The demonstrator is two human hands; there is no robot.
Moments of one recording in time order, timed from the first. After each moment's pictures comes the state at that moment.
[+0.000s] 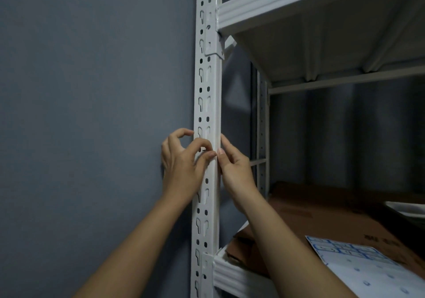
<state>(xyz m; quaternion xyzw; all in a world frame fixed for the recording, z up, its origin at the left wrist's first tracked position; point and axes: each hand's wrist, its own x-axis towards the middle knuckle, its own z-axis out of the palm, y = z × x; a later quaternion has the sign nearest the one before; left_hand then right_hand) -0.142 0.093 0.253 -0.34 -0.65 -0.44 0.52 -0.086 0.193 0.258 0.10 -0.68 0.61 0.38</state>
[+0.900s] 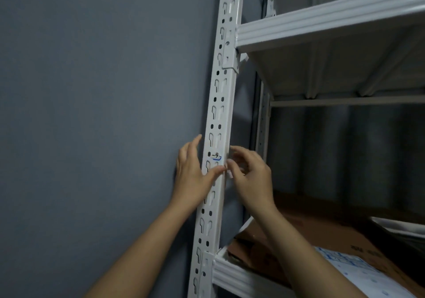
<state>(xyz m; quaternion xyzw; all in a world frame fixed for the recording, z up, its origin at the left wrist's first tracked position) -0.136 0.085 0.243 -0.35 -0.67 -0.58 0.31 -0.062 0.201 0.253 0.08 -0.77 0.31 0.56</state>
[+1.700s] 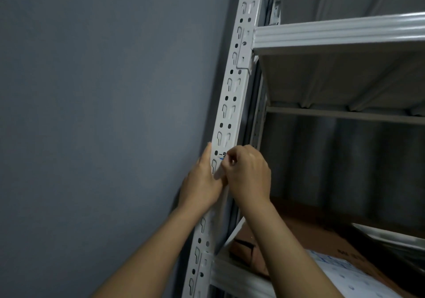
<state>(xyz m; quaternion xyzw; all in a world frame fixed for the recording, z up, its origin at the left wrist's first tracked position) -0.131 0.089 0.238 -0.36 -0.70 -0.57 0.24 -0.069 0.163 0.269 -0.07 -0.80 0.03 0.59</state>
